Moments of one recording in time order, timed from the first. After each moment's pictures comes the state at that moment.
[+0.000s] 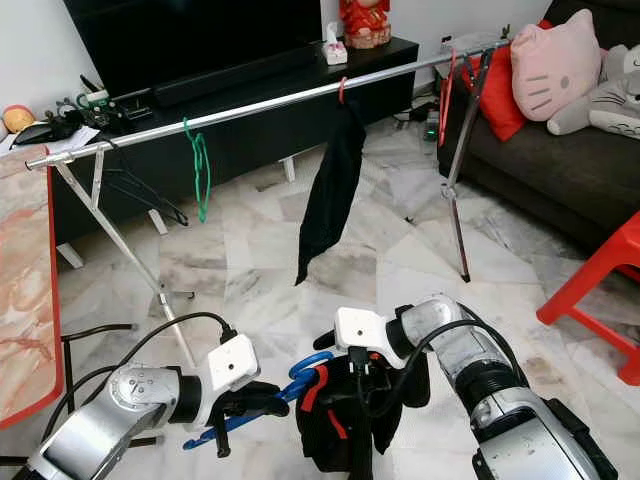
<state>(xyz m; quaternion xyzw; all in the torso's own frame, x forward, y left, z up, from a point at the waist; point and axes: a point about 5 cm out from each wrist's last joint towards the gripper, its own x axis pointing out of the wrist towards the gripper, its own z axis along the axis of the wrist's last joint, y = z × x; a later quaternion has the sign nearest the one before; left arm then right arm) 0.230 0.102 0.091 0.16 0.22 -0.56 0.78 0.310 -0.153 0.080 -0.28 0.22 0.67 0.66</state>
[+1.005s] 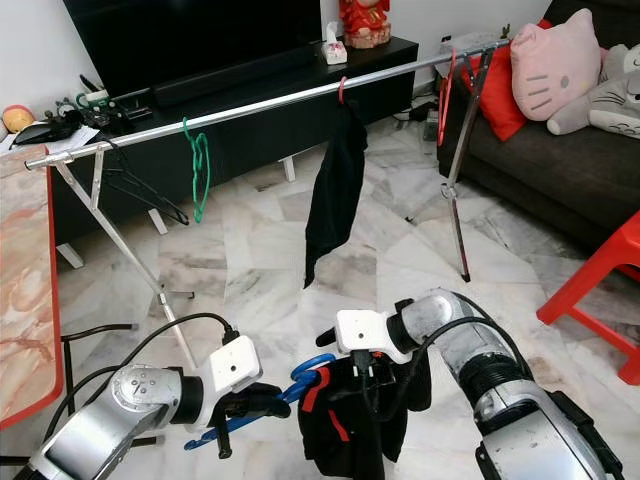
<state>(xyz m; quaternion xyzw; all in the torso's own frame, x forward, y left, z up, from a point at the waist) 0.229 0.100 0.090 0.16 0.22 -0.56 0.78 0.316 -0.158 0.094 -0.35 0.19 0.67 0.63</state>
